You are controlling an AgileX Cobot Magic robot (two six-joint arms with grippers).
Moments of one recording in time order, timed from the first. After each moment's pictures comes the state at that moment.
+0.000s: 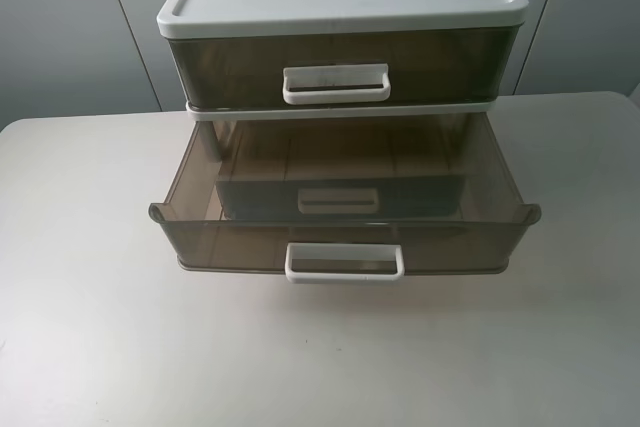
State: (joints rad) left arm -0.02 0.00 -0.51 0.10 1.09 -0.04; right arm -0.04 0.00 -0.51 0.06 1.09 0.02
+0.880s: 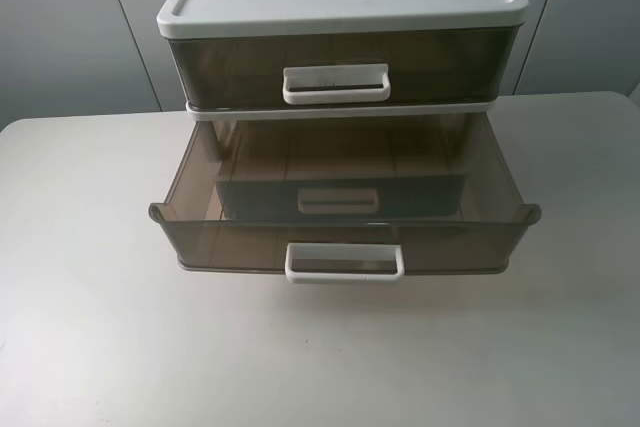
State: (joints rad) left arm -0.02 0.00 -0.51 0.10 1.09 -0.04; right arm -0.04 0.00 -0.51 0.06 1.09 0.02
